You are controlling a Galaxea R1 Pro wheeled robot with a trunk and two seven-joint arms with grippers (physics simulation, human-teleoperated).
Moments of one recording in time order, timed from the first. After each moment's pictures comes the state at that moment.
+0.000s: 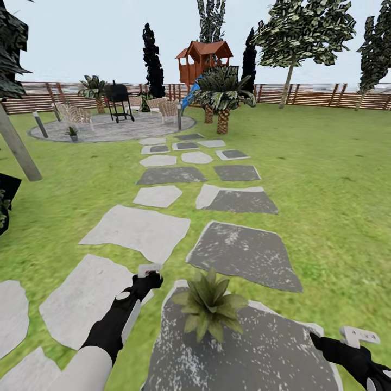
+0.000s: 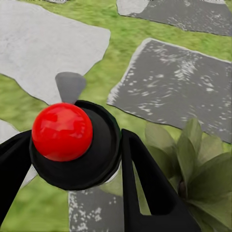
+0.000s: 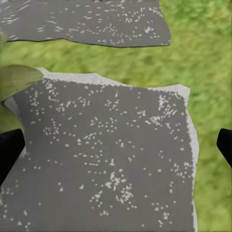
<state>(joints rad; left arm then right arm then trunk) -0.59 -0.11 0.07 -0.75 0.00 0.11 -0.09 -0.01 -0.11 -0.42 -1.51 0.00 0.61 0.23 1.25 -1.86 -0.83</state>
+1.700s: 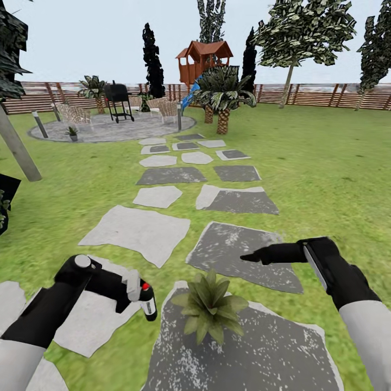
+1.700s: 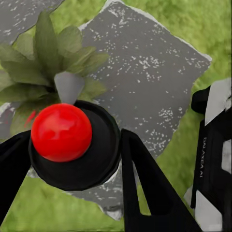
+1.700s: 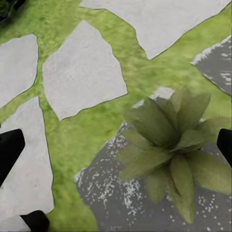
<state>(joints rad) -0.60 0.29 -0.18 -1.34 -0.47 0.46 -1.51 -0.80 -0.29 0.11 -1.04 0.00 0.83 1.02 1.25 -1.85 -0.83</state>
